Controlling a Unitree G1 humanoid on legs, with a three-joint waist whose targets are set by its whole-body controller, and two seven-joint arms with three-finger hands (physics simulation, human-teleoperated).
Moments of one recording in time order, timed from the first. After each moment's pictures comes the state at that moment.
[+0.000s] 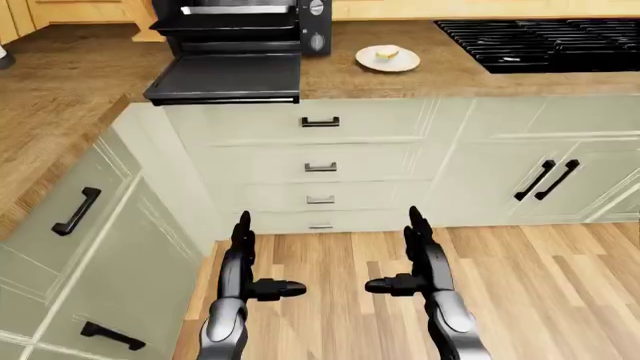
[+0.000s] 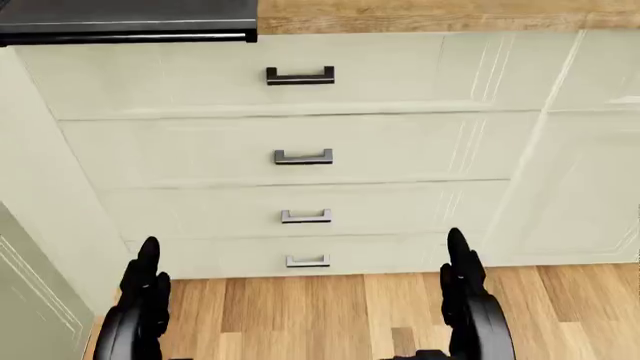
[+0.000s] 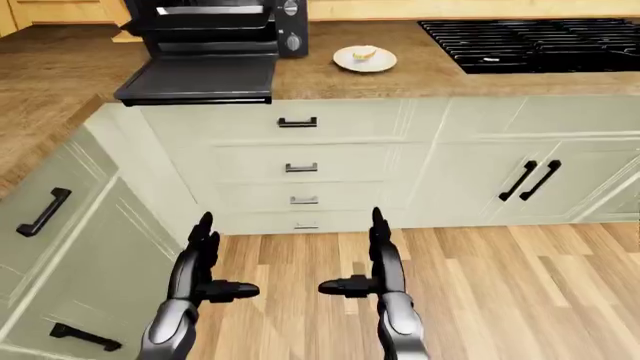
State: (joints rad) left arm 0.03 0.02 0.04 0.09 -0.01 0.06 -0.04; right arm 0.03 -0.01 -0.04 0.09 0.01 0.06 0.04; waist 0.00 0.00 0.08
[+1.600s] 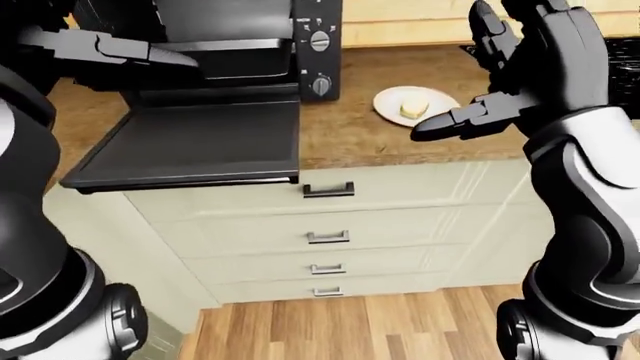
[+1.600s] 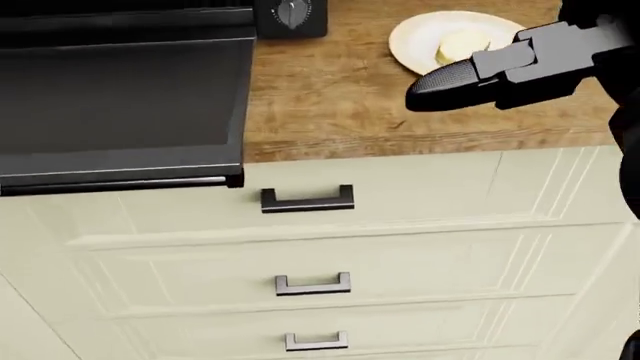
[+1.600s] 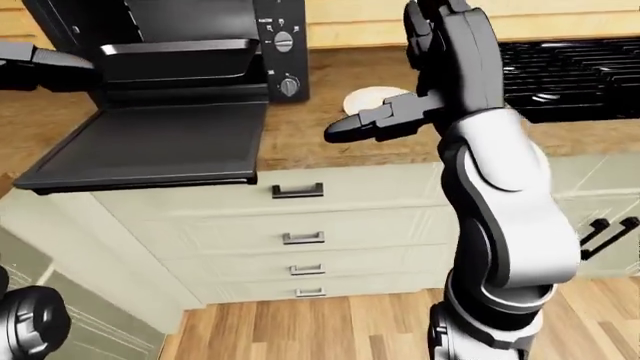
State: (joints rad) left arm -0.95 0.60 0.31 -0.53 -0.20 1.09 -0.02; right arm -0.79 -0.38 -0.19 -0.59 0.19 0.96 0.07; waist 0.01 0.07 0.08
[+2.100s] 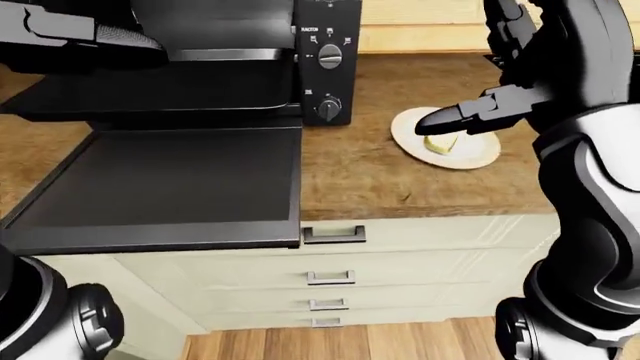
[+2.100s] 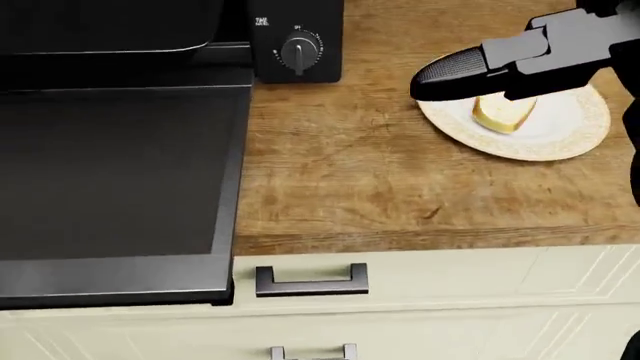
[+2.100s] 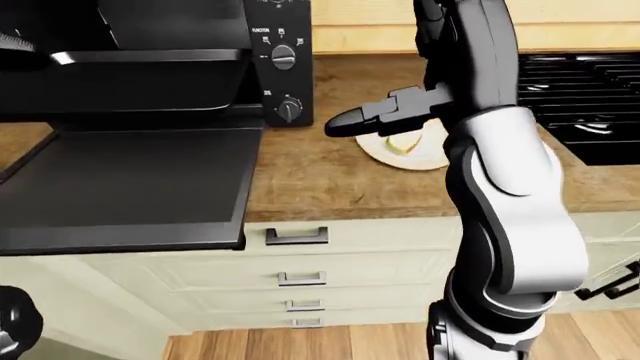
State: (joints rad) left arm -0.96 0.70 0.37 -0.61 -0.31 1.12 0.03; right arm -0.80 -0.37 -0.20 -0.63 0.17 0.95 0.06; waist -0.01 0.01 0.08
